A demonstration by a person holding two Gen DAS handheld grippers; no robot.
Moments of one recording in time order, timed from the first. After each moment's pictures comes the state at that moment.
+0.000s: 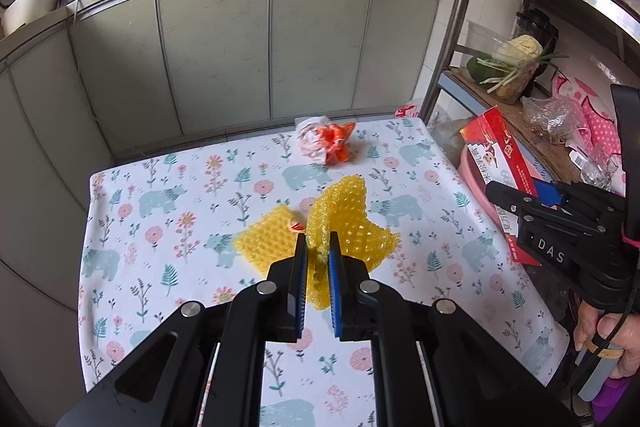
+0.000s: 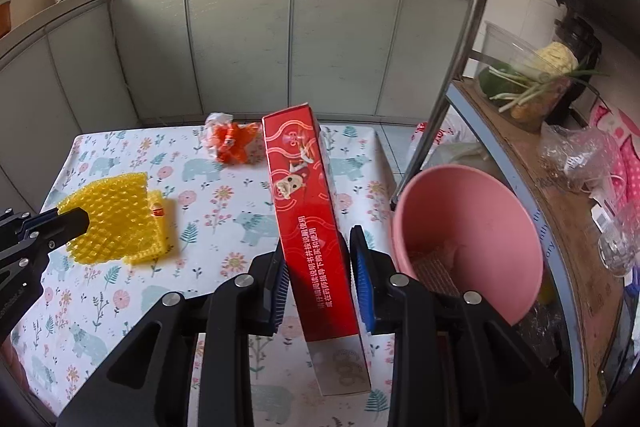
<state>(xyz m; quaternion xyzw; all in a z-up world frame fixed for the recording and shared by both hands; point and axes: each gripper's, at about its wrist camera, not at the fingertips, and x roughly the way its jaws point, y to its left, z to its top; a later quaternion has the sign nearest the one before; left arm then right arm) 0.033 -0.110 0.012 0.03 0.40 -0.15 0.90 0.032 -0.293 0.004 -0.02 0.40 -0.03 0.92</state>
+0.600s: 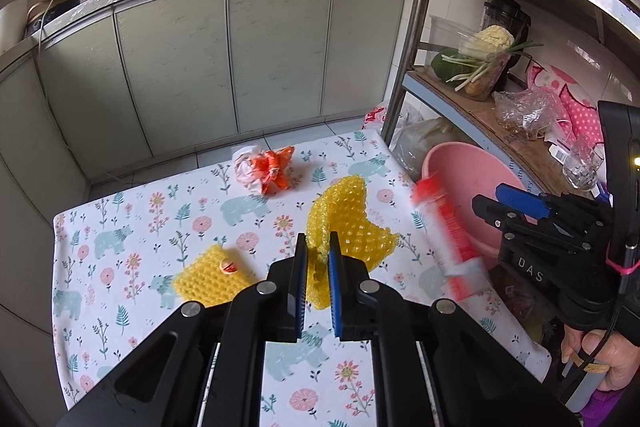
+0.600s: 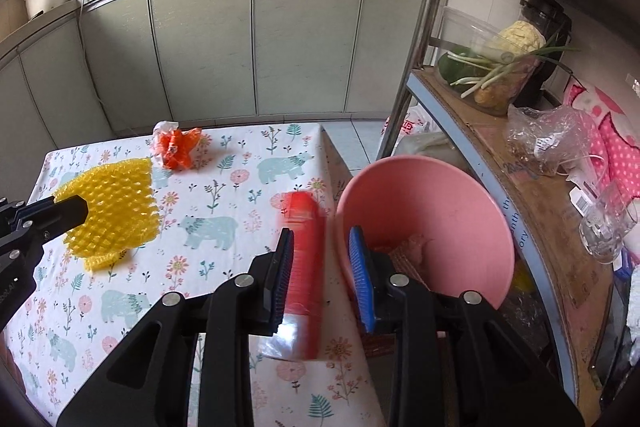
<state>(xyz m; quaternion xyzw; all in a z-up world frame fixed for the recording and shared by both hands) 0.051 -0.168 0.021 0.04 0.39 -0.19 0.90 0.032 -0.338 0.001 -0.01 0.40 -0.07 0.91</state>
